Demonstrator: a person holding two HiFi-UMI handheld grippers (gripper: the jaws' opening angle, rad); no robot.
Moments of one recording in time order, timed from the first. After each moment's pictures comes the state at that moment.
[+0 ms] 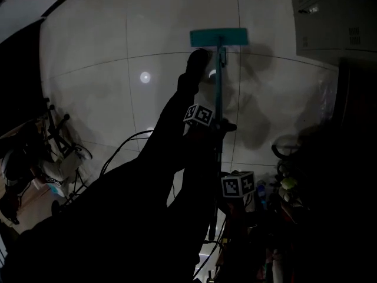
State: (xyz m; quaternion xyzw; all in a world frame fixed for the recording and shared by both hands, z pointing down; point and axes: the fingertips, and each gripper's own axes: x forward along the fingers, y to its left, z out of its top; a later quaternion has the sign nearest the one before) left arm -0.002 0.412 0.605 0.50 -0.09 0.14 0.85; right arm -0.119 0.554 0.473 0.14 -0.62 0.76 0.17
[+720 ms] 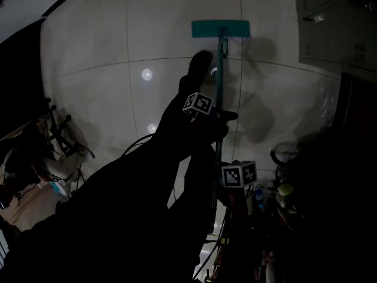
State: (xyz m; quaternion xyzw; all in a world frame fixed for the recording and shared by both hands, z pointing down) left arm -0.002 0.311 0.609 0.51 -0.10 0.12 0.85; right arm -0.120 0.457 0.476 0.14 -0.62 0.76 0.16
